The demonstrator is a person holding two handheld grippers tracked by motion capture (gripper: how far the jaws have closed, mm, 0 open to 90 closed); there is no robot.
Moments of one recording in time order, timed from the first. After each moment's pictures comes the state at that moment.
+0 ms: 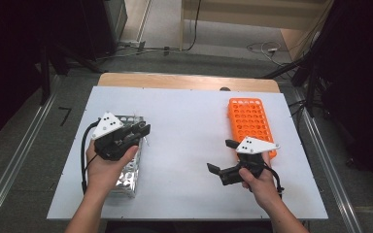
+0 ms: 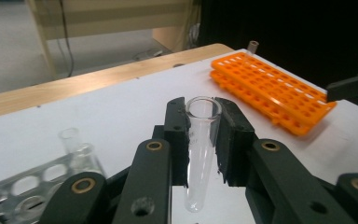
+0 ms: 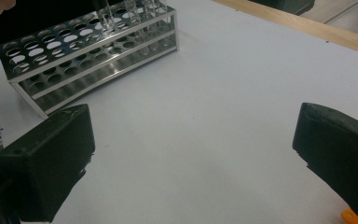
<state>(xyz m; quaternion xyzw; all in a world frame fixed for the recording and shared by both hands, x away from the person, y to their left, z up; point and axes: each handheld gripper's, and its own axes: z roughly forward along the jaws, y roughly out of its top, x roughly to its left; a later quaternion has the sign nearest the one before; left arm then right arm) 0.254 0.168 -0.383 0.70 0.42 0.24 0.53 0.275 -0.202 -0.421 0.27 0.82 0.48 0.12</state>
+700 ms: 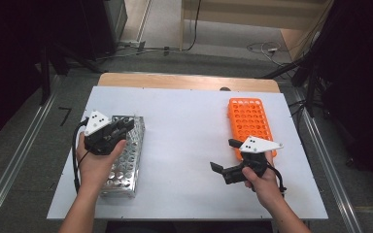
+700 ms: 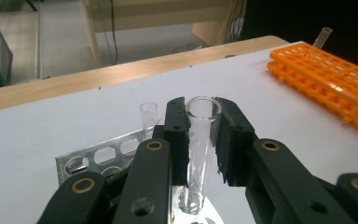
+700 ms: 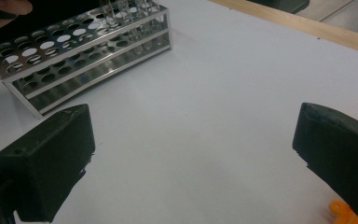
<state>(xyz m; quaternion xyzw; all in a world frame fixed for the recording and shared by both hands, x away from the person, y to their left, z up) 0.271 0.195 -0.409 0.68 0.47 0.28 0.49 0.277 -0.210 -0.421 0.28 0.82 0.48 0.12</state>
